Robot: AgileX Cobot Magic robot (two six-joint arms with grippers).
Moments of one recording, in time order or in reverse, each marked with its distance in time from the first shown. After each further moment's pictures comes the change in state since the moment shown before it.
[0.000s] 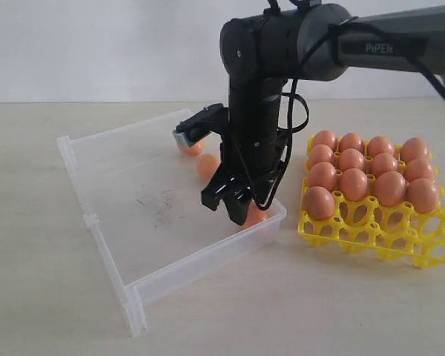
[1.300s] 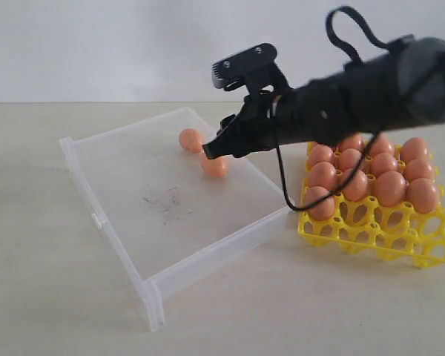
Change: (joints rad) left arm 0.000 0.000 0.000 0.000 0.000 0.000; right arm -0.063 -0.284 0.597 -0.040 -1.266 0.200
